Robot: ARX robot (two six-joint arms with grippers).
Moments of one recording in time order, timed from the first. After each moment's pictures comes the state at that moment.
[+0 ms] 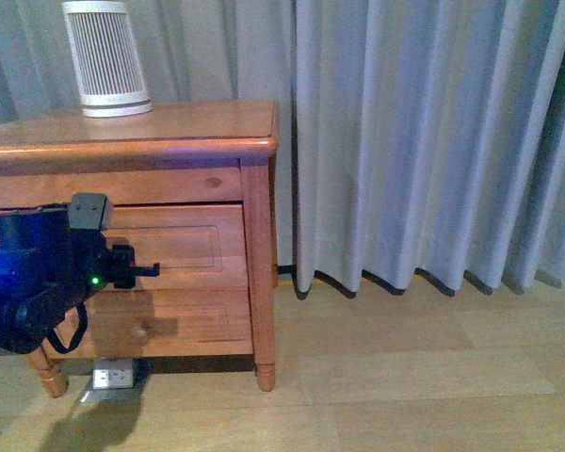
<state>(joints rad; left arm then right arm) 0.01 2.63 1.65 0.75 0.07 0.09 0.00 0.00 0.01 0.00 0.00 0.00</state>
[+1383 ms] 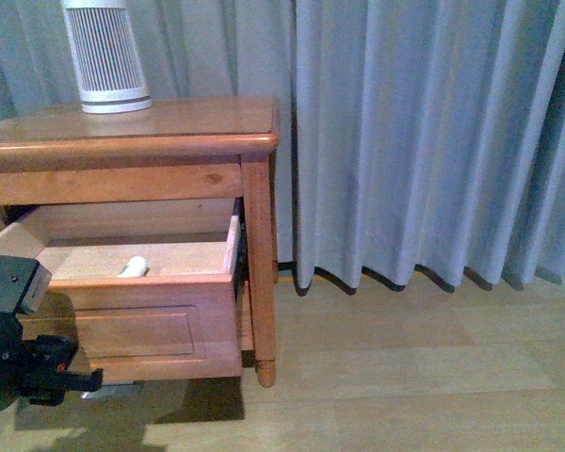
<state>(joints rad) -0.01 2.14 0.73 0.91 0.09 0.15 0.00 0.00 0.01 0.00 0.00 0.00</state>
